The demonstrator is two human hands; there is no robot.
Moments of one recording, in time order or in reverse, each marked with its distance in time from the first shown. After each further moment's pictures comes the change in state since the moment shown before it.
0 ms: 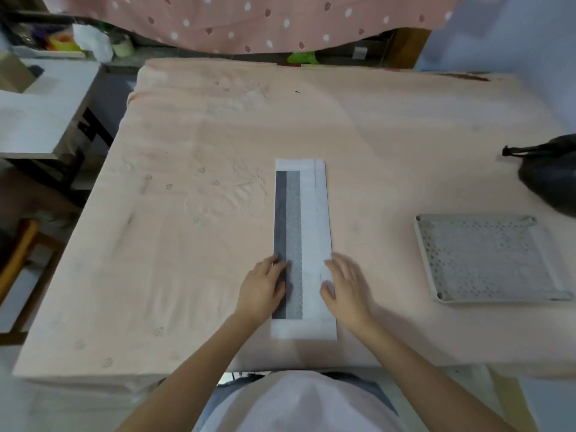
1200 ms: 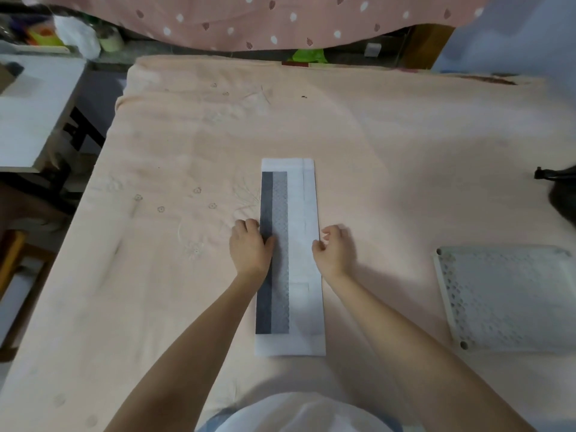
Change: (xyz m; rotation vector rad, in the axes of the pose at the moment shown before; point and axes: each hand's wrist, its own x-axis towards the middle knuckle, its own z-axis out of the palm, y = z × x) left_hand 0.149 -0.036 -0.027 0.045 0.286 -0.441; right_hand 0.167 -0.024 0.010 0.254 0.162 0.408
